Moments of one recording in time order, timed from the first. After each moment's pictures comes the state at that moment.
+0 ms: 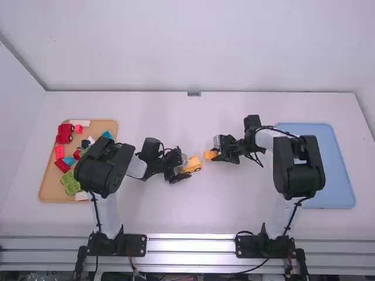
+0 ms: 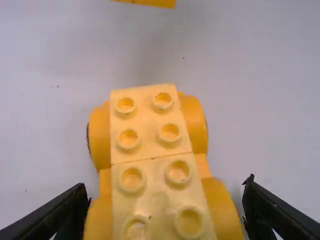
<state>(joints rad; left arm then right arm) -0.27 1.99 0.63 0.52 0.84 0.75 0.10 1.98 1.09 -0.59 -1.00 -1.55</state>
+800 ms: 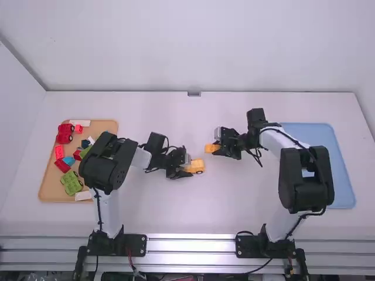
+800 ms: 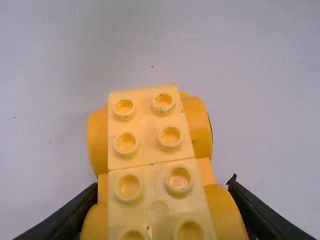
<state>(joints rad) -0.28 2.05 0.81 0.19 0.93 1.00 0.11 1.84 1.09 -0.59 -0.94 -1.34</state>
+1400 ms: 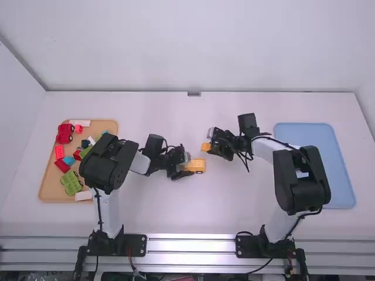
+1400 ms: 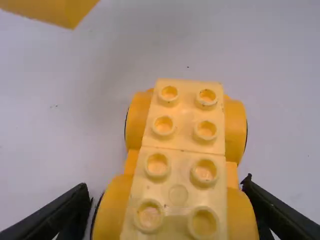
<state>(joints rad) -0.28 2.05 0.71 0.49 0.87 0.80 0.19 1.83 0.95 -0.22 -0.78 -1.02</state>
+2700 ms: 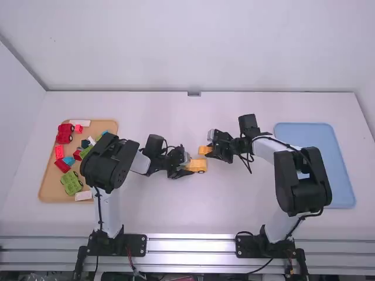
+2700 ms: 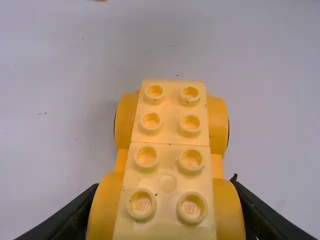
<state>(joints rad) -0.28 2.06 0.72 0.48 0.92 0.79 0.19 1.82 0.95 -0.30 -0.91 -1.08</state>
